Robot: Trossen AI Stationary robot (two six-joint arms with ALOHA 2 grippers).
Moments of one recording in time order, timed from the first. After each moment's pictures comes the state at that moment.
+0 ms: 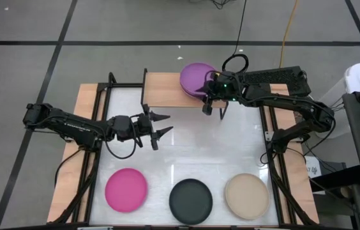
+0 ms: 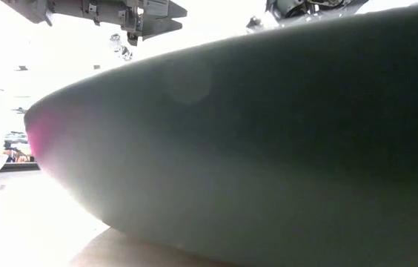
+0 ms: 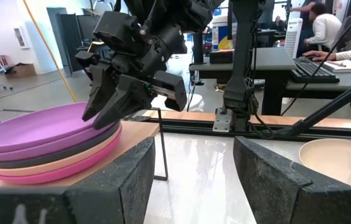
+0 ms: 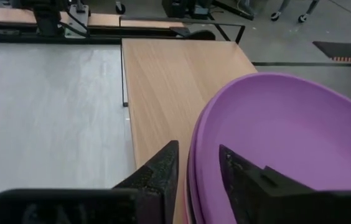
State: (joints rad) left arm -0.08 1.22 0.62 0.59 -0.33 0.07; right arm -0.47 1.40 1.01 -0.06 -0.13 -0.24
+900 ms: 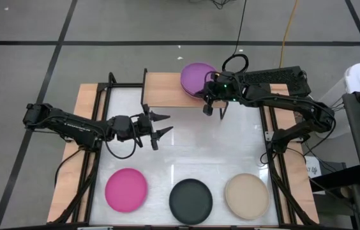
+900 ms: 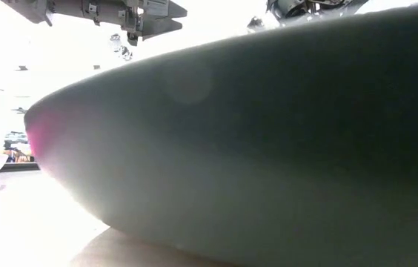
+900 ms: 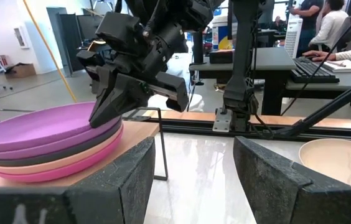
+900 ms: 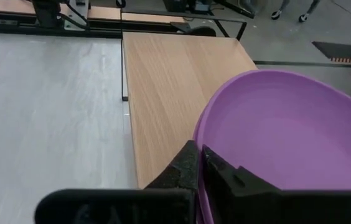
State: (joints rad) left arm -0.08 1.22 0.62 0.59 -0.33 0.07; right arm -0.47 1.40 1.01 -0.08 -0.12 -0.27
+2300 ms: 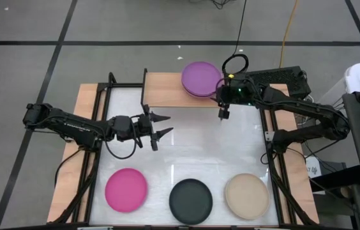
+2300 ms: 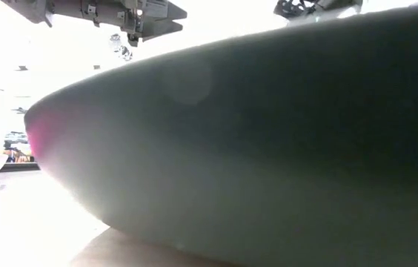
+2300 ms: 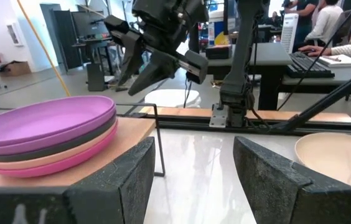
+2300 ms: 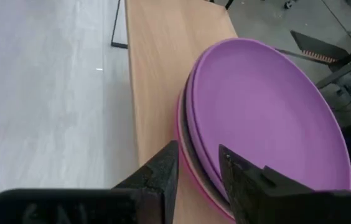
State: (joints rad) left arm -0.08 1.22 0.62 0.58 -0.31 0.07; right arm -0.42 1.17 1.01 -0.43 0.05 -0.44
